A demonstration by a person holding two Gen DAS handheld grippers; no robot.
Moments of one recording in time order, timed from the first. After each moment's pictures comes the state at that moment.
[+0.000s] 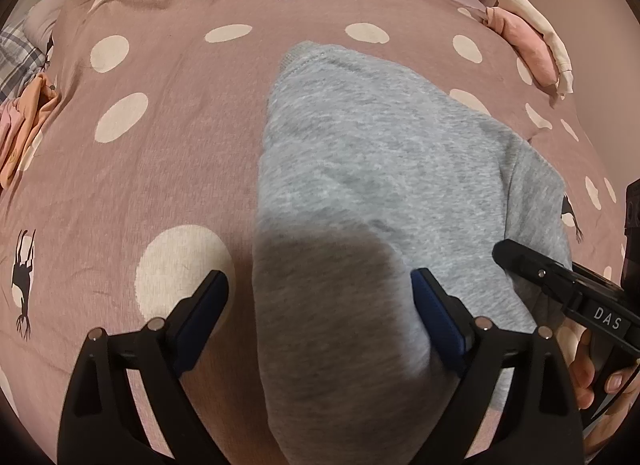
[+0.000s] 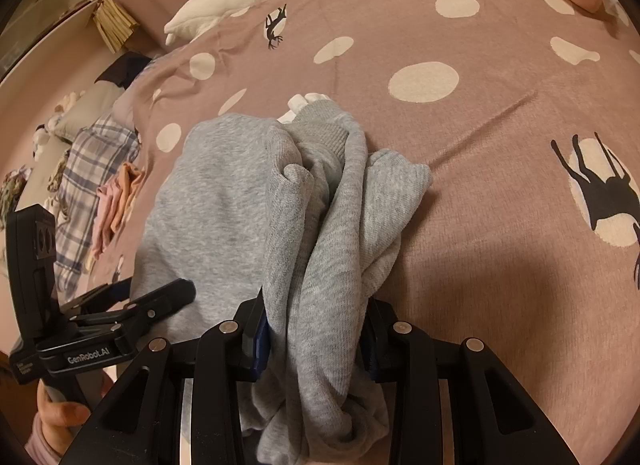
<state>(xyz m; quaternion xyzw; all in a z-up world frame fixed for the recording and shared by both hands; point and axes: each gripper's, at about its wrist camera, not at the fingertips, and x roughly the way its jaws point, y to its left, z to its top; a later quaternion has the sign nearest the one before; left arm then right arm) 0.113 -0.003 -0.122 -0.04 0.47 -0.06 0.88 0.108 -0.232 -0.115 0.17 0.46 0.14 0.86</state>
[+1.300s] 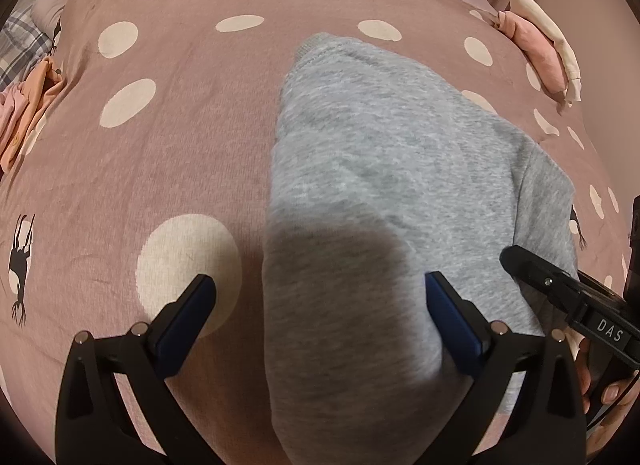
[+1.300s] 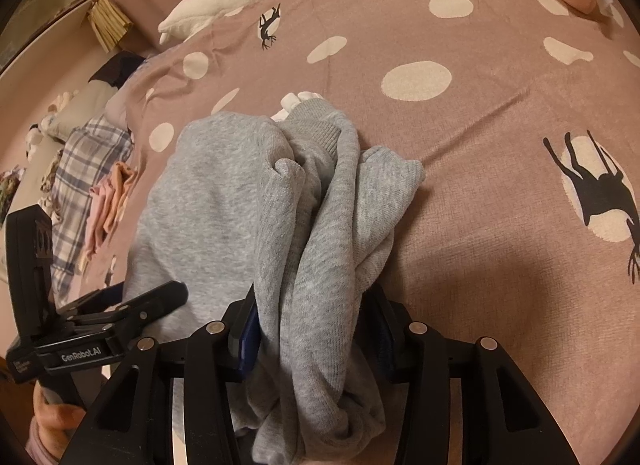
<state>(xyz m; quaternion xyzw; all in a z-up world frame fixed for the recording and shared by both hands) 0.115 0.001 -0.124 -0.05 0.48 -0.04 0.87 0.110 -0.234 -0.114 0.16 0.46 0.13 0.86</state>
